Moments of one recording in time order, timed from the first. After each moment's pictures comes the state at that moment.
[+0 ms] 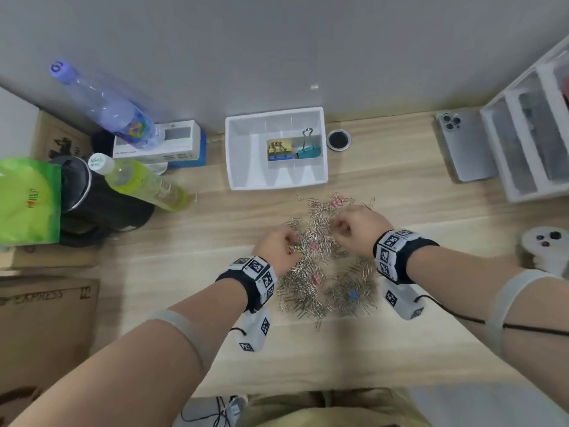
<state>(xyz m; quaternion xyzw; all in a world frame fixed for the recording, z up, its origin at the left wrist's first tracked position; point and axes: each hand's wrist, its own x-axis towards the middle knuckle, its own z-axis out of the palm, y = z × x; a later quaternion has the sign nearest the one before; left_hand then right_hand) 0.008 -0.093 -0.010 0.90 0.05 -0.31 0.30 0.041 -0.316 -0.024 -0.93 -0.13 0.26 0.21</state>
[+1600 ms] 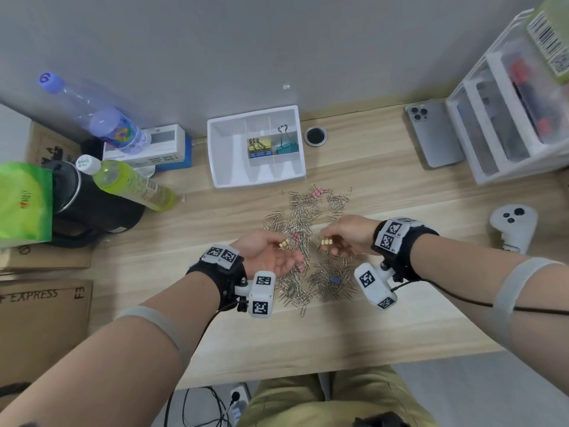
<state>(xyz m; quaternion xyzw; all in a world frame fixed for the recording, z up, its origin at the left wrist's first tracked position) 0.005 -0.097 0.012 0.37 0.36 -0.54 0.66 0.016 -0.331 -0.001 -0.63 0.18 0.52 0.55</state>
